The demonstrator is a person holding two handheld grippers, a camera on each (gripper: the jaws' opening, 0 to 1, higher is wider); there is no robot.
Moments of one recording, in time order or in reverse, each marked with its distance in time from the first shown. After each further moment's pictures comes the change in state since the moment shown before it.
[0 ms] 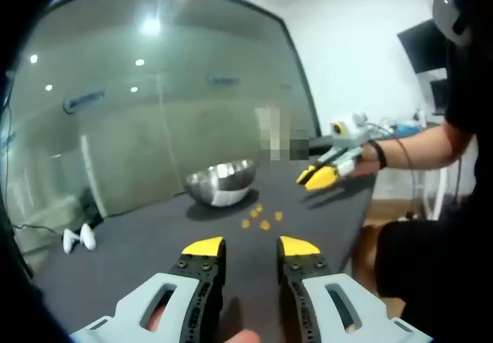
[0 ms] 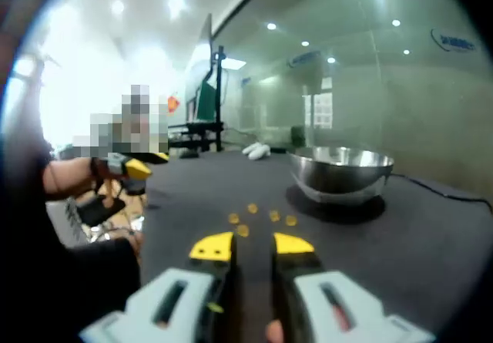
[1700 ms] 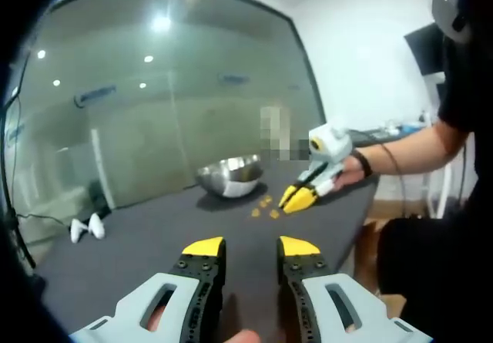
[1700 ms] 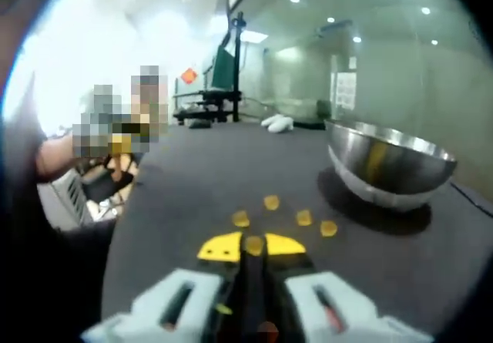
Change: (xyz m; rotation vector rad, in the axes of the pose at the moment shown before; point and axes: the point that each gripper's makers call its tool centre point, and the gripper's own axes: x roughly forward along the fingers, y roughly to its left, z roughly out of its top) left arm -0.018 0.015 -0.013 -0.023 0.011 0.039; right arm 0.066 0.014 -0.021 -0.061 0.146 0.096
